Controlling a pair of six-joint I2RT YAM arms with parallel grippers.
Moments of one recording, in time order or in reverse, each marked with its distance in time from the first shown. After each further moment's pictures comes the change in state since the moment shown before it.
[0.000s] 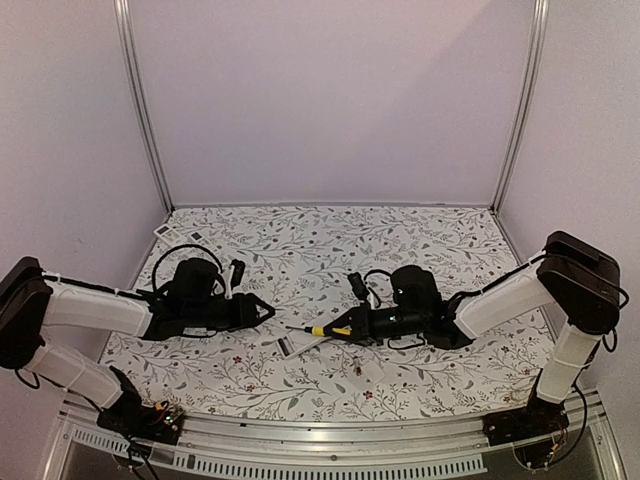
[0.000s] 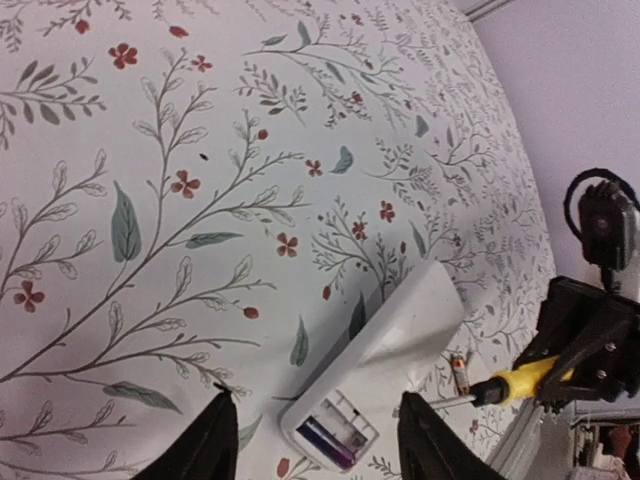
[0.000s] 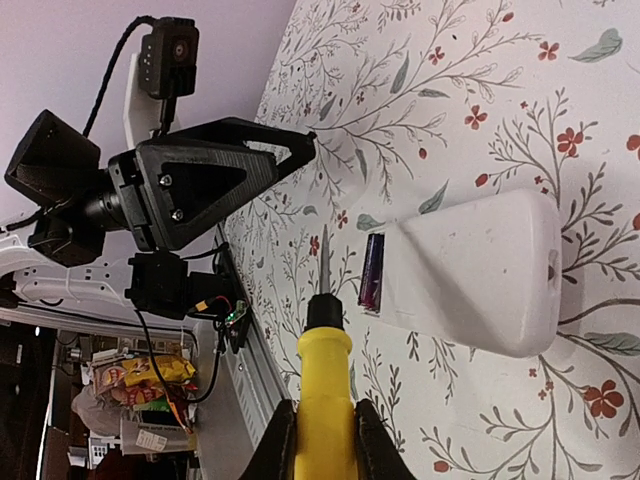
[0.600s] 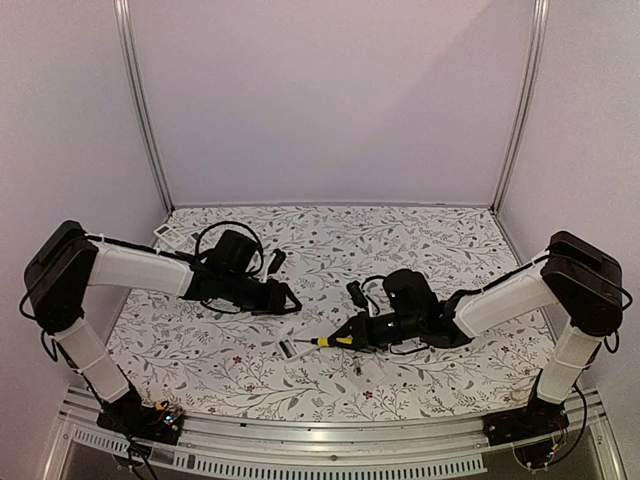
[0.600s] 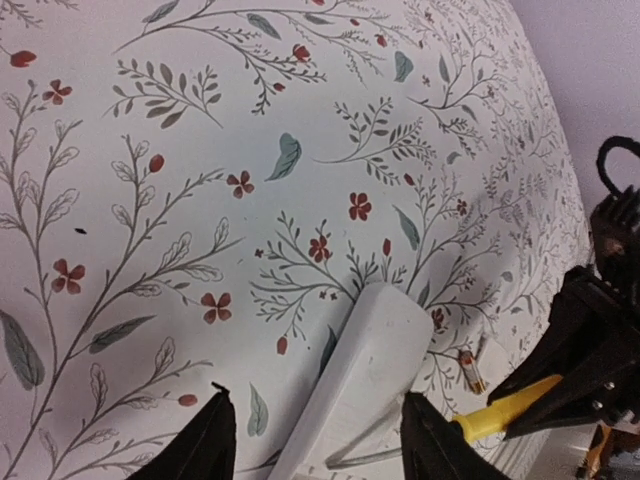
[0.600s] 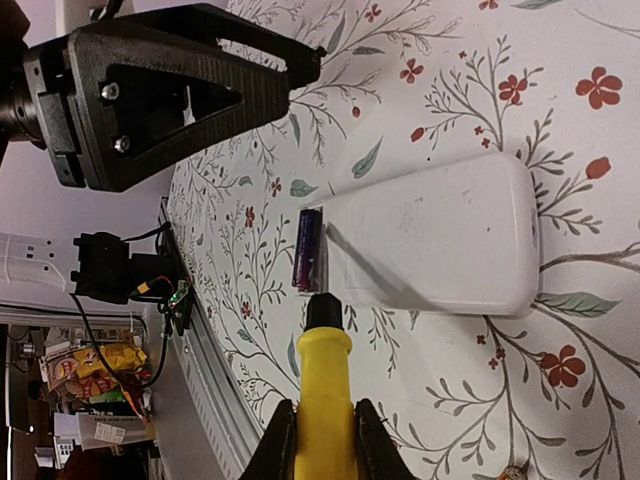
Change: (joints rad) left arm 0.003 0.274 0.368 -0.276 0.155 0.214; right arm 0.019 -0.014 0.024 -0.193 0.048 -0.086
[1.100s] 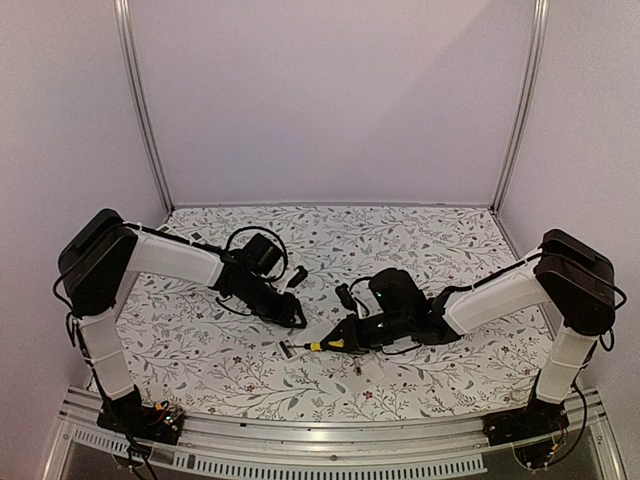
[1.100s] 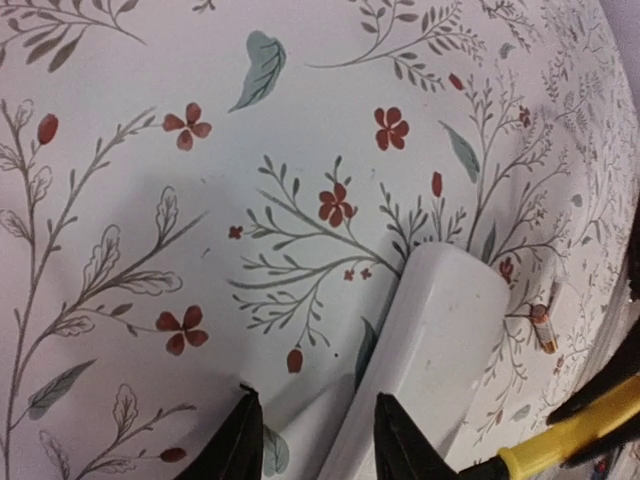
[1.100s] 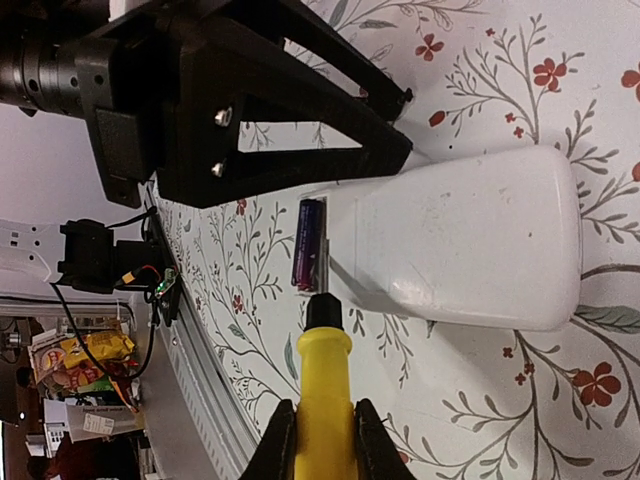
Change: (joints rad) left arm -0.035 0.229 0.216 -0.248 0.031 0.227; right arm 0.029 0.040 0.093 -0.117 0.004 -0.040
